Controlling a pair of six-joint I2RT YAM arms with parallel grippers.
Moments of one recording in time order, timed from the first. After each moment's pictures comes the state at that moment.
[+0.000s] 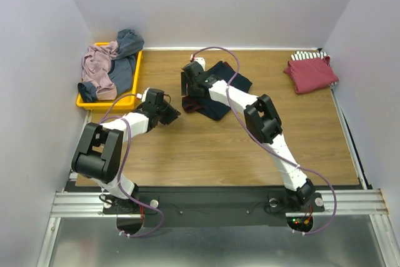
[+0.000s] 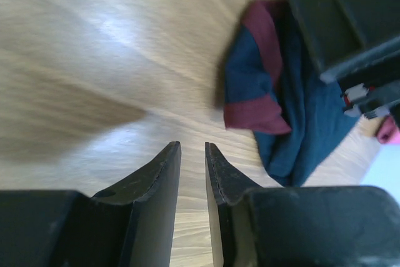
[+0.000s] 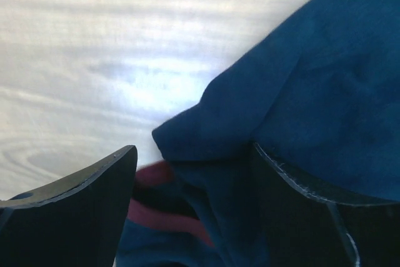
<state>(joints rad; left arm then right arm) -0.33 1.56 0.77 0.00 0.04 -1.08 0.70 2.48 2.13 -0.42 0.31 0.50</state>
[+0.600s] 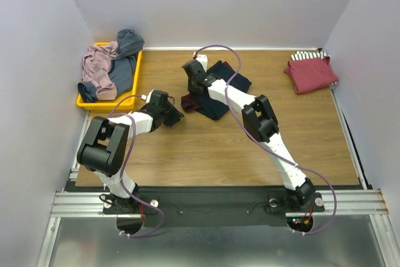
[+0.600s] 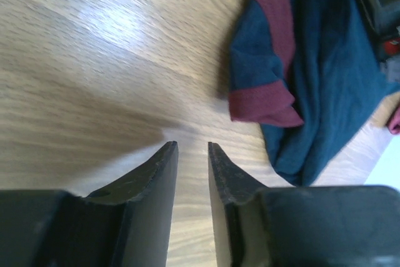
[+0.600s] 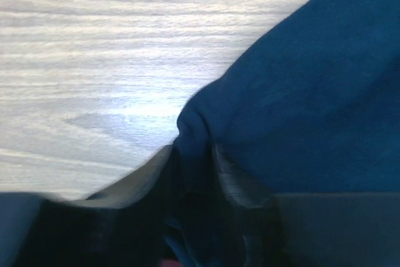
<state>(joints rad) -0.35 1.63 0.77 0.07 0.06 -1.07 0.69 2.56 2.25 -0.42 0.42 0.53</state>
